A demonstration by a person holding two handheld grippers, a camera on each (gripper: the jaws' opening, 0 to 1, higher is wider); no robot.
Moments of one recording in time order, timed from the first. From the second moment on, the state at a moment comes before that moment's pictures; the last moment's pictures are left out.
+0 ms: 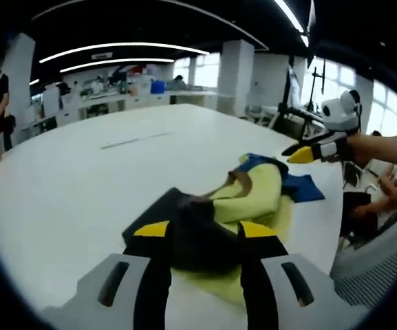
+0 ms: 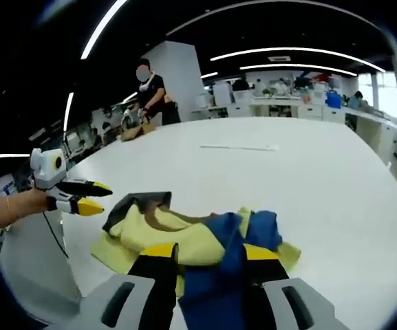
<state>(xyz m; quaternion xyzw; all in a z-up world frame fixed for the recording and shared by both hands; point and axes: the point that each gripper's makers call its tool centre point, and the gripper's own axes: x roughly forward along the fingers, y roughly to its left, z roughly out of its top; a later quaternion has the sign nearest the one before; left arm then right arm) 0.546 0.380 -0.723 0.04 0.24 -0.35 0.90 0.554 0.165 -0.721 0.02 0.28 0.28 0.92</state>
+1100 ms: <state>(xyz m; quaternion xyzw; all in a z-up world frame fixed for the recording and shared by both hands) 0.554 0.373 -0.756 0.04 0.30 -0.32 0.90 0.571 0.150 -0.750 -0.01 0.32 0.22 0.92</state>
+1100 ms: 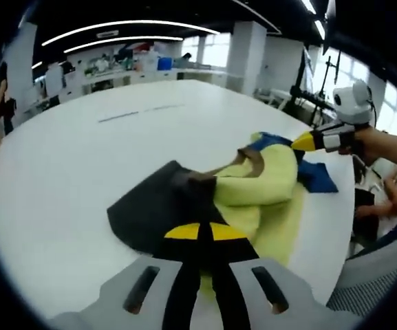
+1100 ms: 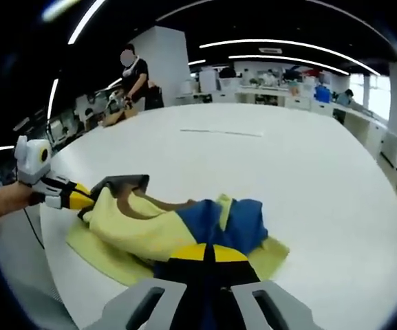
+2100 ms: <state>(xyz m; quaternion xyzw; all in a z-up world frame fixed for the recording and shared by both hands) 0.568 0.381 -0.649 0.01 0.18 -0.31 0.93 0.582 0.148 -0.665 -0.06 0.25 0.22 0.94</state>
